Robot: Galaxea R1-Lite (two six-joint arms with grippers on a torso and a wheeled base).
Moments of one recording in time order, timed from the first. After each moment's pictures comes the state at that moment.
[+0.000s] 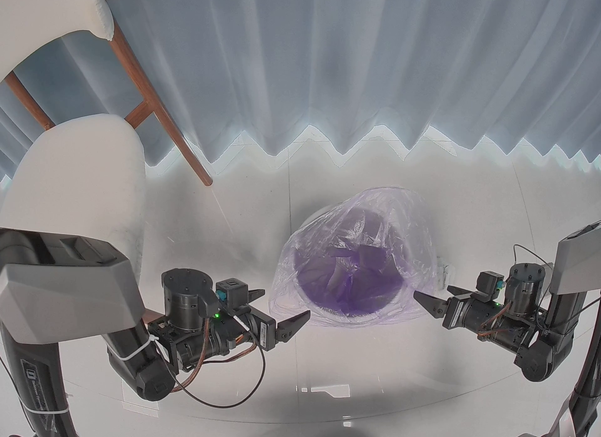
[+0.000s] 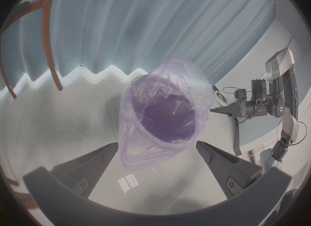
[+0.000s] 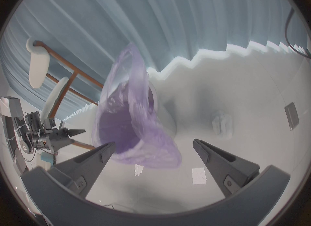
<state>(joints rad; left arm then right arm) -0.55 2.19 -0.49 -1.38 -0.19 -0.12 0.14 2.12 -0.20 -1.55 0.17 0.31</state>
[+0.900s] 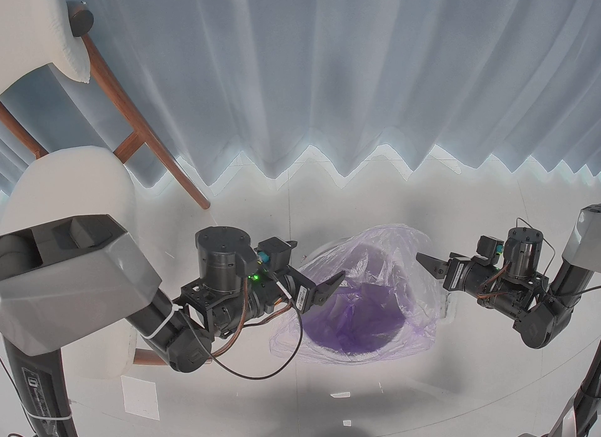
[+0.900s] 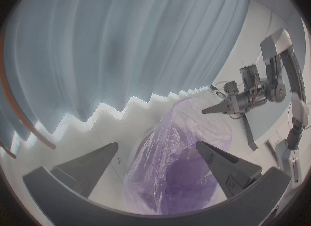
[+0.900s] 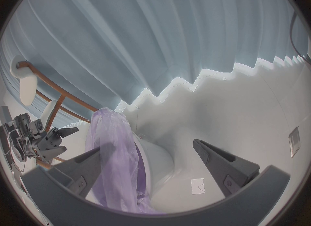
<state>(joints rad) -0.62 2.18 -0.82 -1.17 -0.13 0.09 0.09 2.04 -0.46 -1.28 0.17 0.30</state>
